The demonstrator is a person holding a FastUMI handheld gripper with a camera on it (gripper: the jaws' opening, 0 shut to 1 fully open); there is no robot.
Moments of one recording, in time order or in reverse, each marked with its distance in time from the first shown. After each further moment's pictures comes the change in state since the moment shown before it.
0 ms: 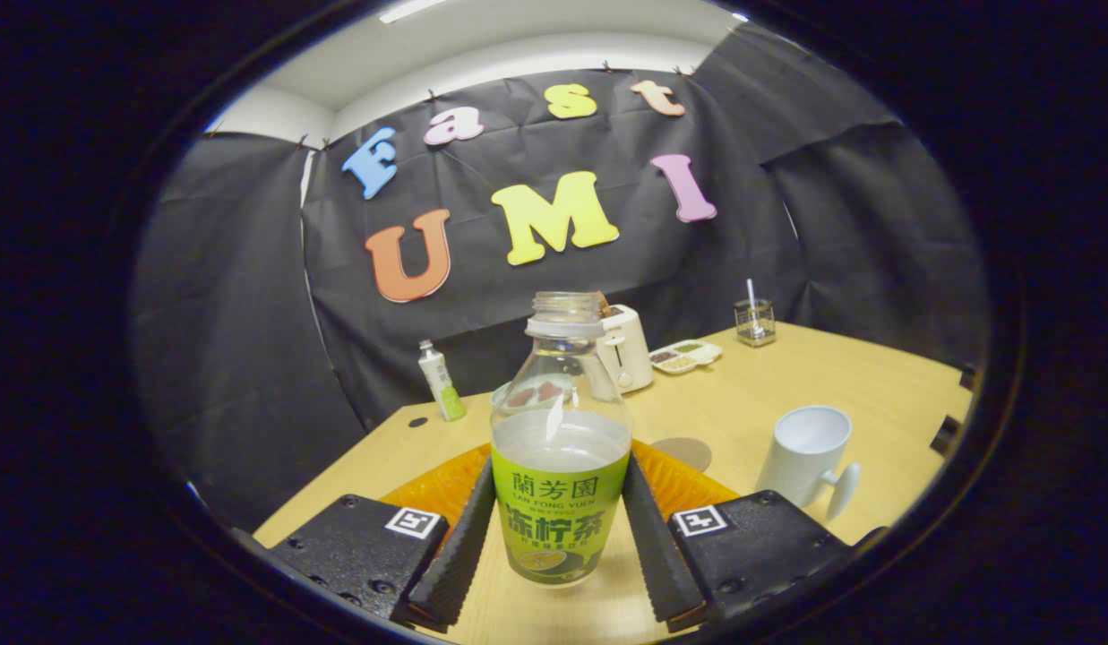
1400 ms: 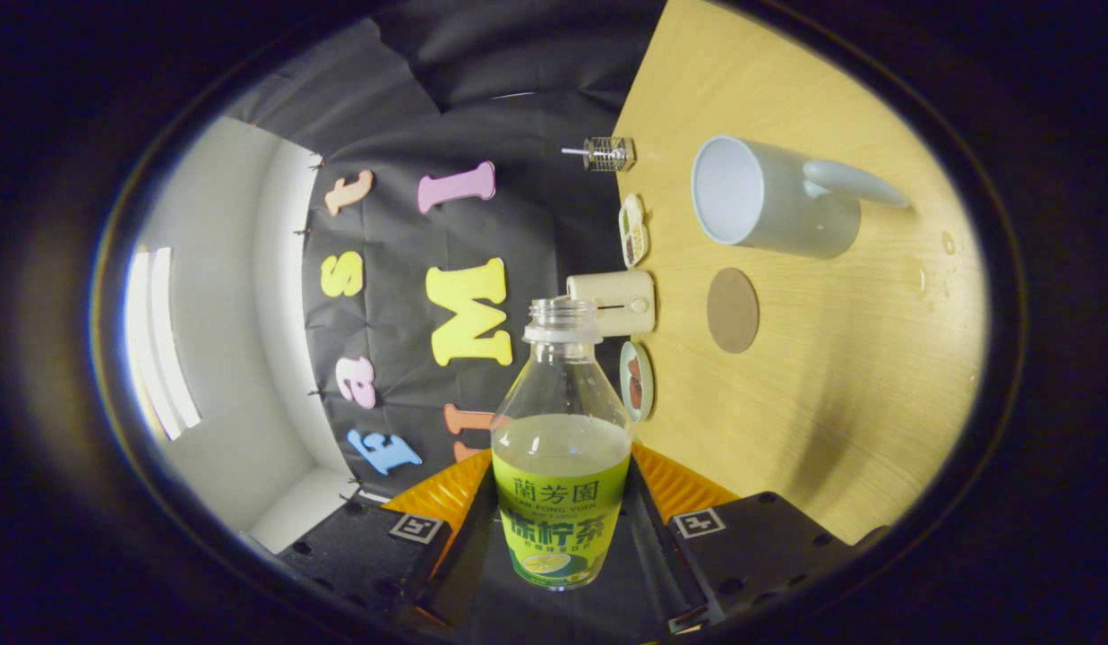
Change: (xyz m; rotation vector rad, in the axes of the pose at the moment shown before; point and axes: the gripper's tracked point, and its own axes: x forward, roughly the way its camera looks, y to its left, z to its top) arm -0.027 -0.027 0.062 1.290 -0.032 0.365
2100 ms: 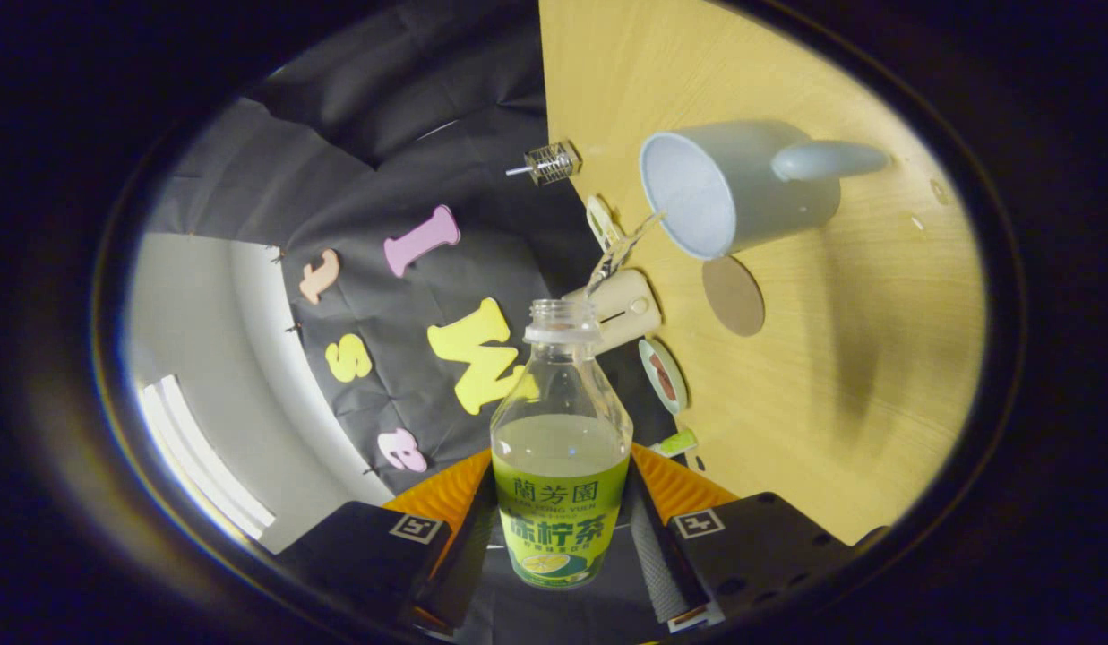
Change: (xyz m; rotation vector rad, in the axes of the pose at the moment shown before) arm 0.000 0.017 0.046 0.283 -0.014 0.089
